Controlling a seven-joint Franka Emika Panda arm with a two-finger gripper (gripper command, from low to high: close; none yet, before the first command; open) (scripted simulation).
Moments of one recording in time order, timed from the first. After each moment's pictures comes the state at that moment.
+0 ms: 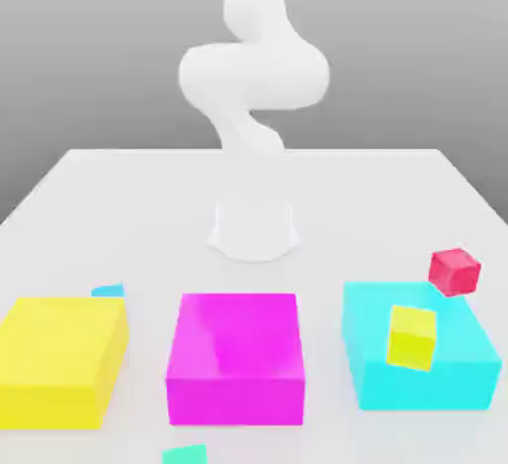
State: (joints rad) arm 0.02 -0.71 -0.02 -2.30 0.01 2.33 0.76
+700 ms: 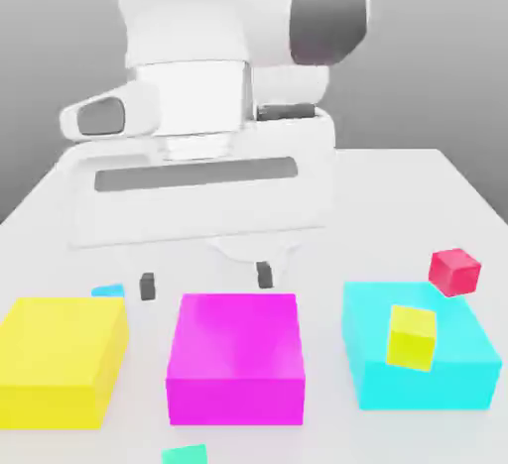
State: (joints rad) arm 0.06 0.06 -0.15 -2.28 0.14 2.54 0.45
